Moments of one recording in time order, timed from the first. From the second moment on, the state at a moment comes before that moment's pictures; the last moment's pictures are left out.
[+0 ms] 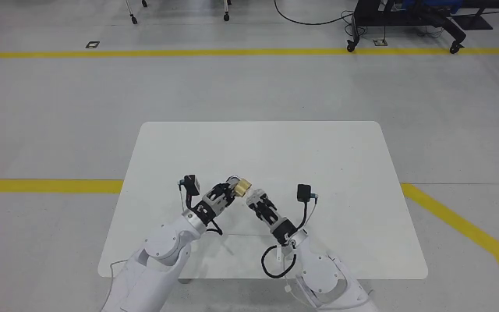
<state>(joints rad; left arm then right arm) 1.17 -1.30 -1.12 -1.46 -0.44 -0.08 -0.38 -1.37 -1.30 1.08 -1.70 -0.14 -0.16 0.12</state>
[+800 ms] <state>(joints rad) 1.21 -1.29 -1.14 -1.49 -0.04 -0.25 -0.07 -1.45 -1.28 1.17 -1.75 -0.14 -0.29 0.18</state>
